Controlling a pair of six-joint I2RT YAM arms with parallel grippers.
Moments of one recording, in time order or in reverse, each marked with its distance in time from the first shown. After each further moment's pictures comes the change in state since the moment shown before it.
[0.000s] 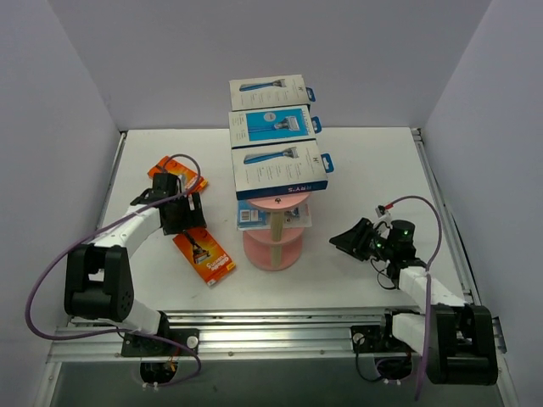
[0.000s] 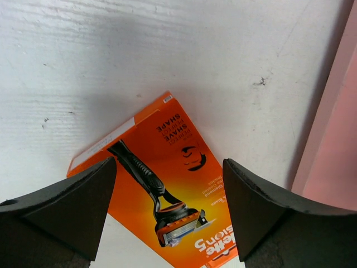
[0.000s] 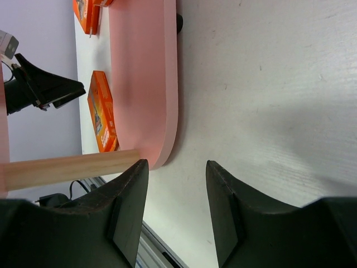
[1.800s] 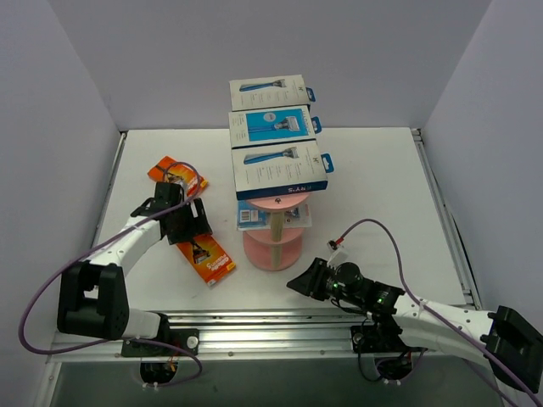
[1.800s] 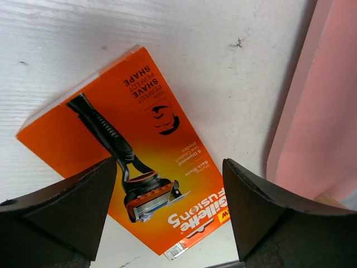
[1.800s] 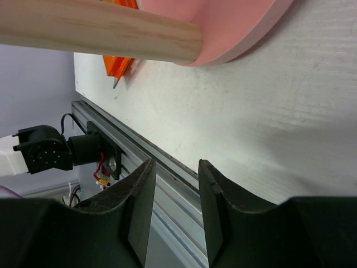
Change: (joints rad) left arm -0.049 -0.124 -0.111 0.004 0.050 -0.134; right arm 0.989 -0.273 -0.122 -0.037 0.702 0.425
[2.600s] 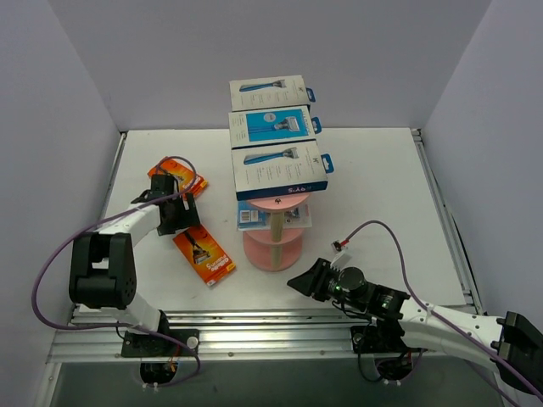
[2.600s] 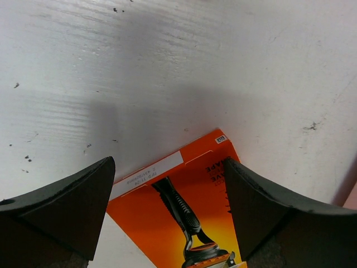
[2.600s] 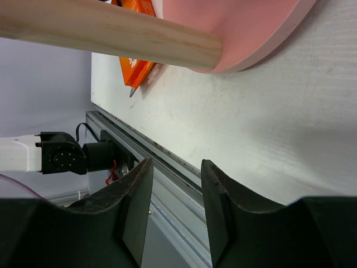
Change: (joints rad) left arm 0.092 0.201 0.100 0.074 -0.156 0.135; right arm 0.079 -0.103 -0.006 -0.020 0.121 0.036
